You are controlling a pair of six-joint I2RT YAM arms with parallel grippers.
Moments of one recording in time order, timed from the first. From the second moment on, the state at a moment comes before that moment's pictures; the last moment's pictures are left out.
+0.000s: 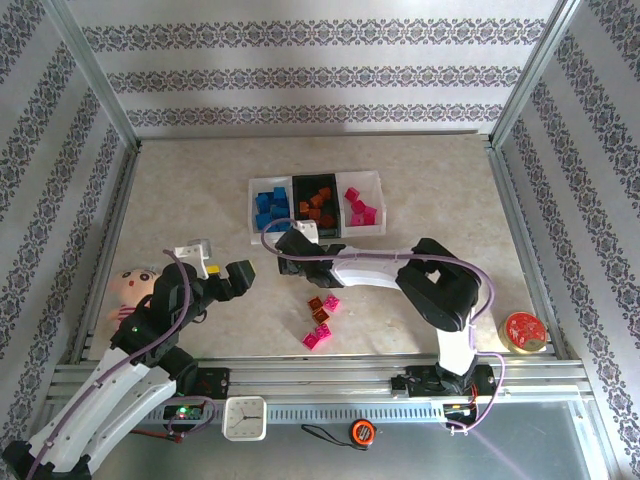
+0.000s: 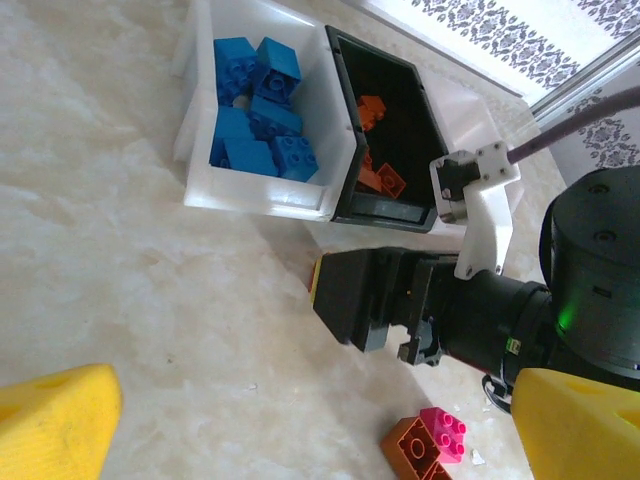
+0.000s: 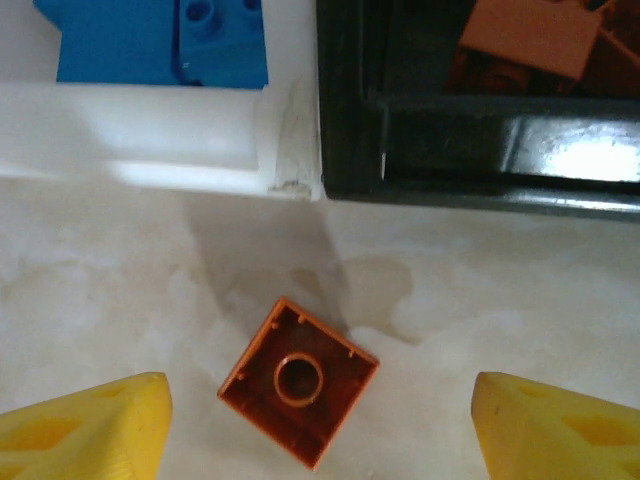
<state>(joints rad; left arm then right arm) -0.50 0.46 0.49 -0.52 -0.06 -0.67 0.95 1.95 1.20 -0.20 0.36 0.74</state>
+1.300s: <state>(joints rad) -0.50 0.50 0.46 -0.54 -0.02 -0.69 0.65 1.82 1.41 -0.34 0.00 0.41</state>
